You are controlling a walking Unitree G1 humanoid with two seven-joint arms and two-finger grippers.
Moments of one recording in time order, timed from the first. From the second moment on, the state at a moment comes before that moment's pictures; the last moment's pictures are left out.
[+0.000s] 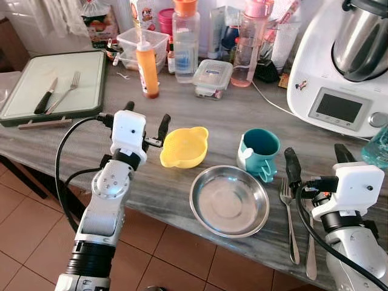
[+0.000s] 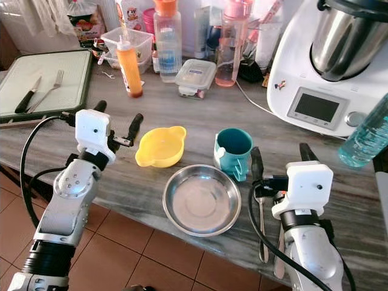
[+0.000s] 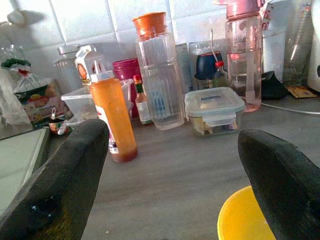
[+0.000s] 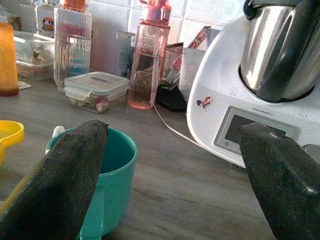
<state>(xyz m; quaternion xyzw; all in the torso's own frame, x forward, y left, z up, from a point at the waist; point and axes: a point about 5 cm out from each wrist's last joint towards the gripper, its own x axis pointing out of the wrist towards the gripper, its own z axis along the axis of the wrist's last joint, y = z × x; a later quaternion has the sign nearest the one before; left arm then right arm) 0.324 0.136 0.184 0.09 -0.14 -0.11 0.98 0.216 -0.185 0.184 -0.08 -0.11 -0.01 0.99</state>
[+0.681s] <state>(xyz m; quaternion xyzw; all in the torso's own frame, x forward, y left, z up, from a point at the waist) 0.324 0.131 0.183 0.08 -0.14 -0.12 0.98 0.219 -0.180 0.187 -0.08 -0.12 0.00 0.99</state>
